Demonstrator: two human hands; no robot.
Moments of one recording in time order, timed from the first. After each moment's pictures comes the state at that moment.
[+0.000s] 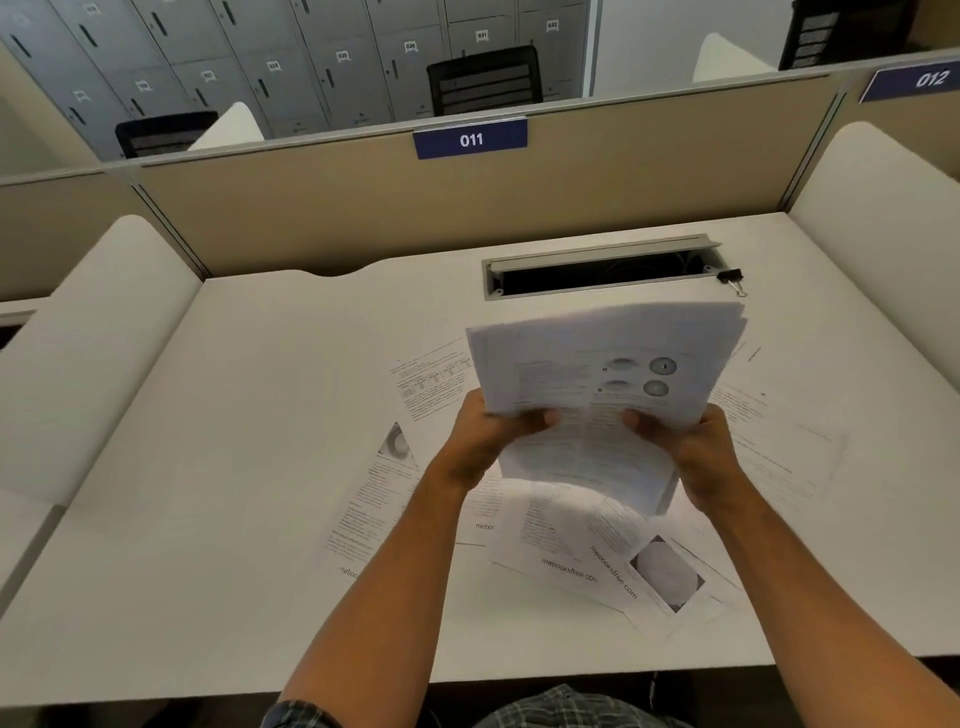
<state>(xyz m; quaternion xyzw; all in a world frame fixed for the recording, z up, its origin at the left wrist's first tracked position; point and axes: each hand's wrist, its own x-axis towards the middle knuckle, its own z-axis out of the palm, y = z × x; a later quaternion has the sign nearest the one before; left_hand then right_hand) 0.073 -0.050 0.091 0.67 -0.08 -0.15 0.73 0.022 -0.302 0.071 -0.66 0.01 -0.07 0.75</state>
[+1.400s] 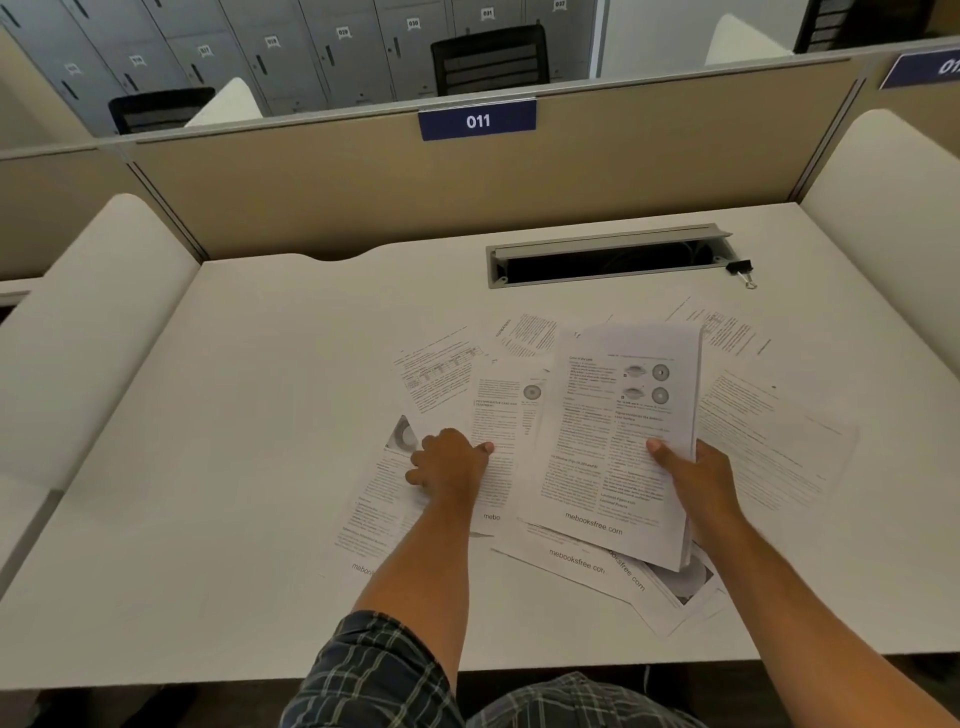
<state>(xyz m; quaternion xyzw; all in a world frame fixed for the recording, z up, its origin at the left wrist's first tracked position) 0.081 -0.028 0.007 0.94 0.23 -0.16 0.17 0.003 -0.308 0.003 -0.66 0.26 -0.03 0.70</state>
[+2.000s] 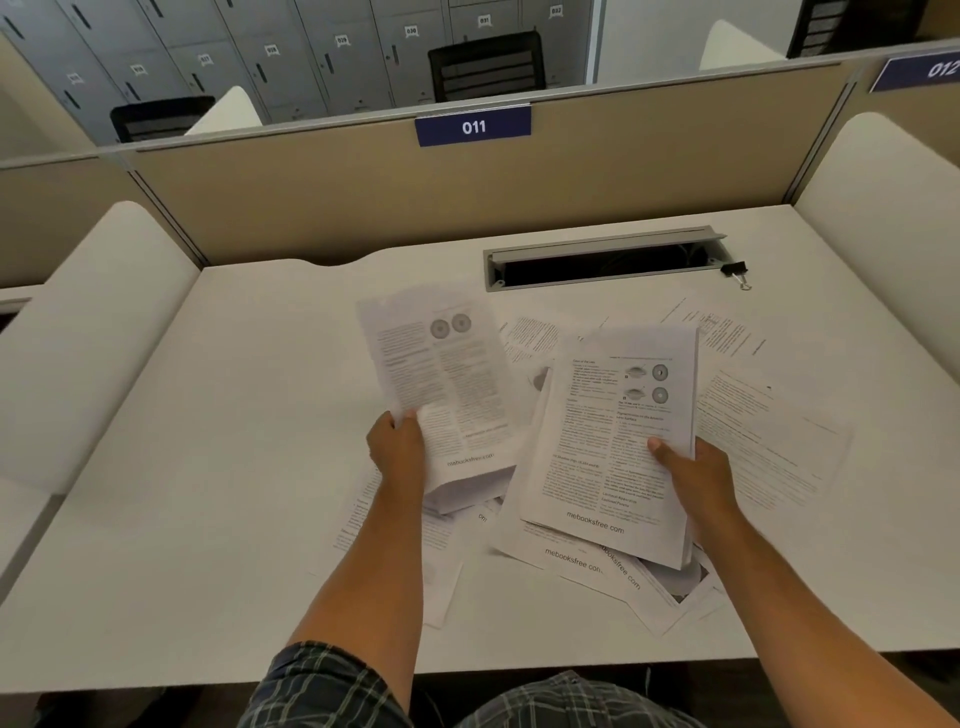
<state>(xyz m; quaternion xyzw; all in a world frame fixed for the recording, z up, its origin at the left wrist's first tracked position) 0.093 0.028 0.008 0.75 0.30 0.09 0.59 0.004 -0.312 0.003 -0.67 0.27 -0.04 0.69</state>
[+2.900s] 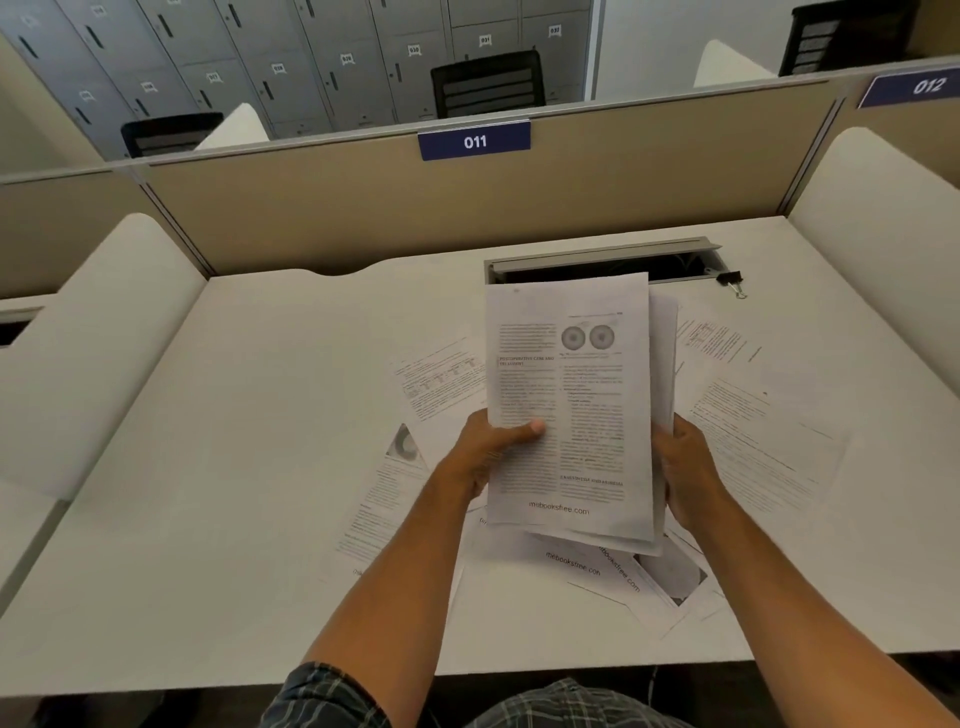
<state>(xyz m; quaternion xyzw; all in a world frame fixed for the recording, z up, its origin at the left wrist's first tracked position) 0.075 -0.042 0.045 0.64 0.01 -0.23 0.73 0.012 -0.290 0.043 -0.64 0.12 0.00 0.76</state>
